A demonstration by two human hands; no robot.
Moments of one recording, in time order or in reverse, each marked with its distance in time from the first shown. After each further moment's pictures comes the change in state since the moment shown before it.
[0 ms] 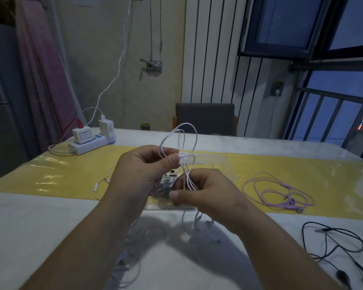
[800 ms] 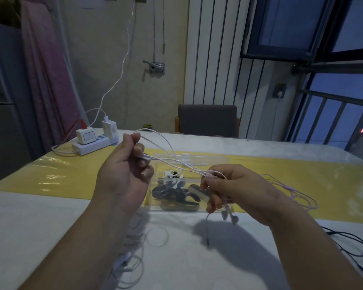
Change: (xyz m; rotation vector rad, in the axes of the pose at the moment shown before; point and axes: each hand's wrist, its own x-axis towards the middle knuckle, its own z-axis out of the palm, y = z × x) left_hand 0.020 0.000 -0.020 -0.594 0.208 -0.146; right_hand -0.009 -0.011 -0.040 -0.112 0.000 0.129
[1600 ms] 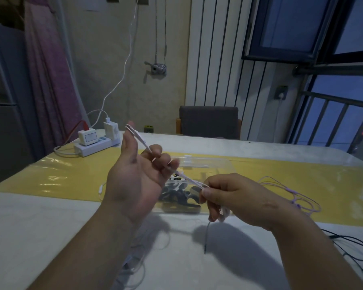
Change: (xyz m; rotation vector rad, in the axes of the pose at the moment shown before) left_hand -0.015 -0.008 0.013 -0.081 -0.211 -0.002; right_hand -0.002 -0.001 0.003 -0.273 -0.092 0.001
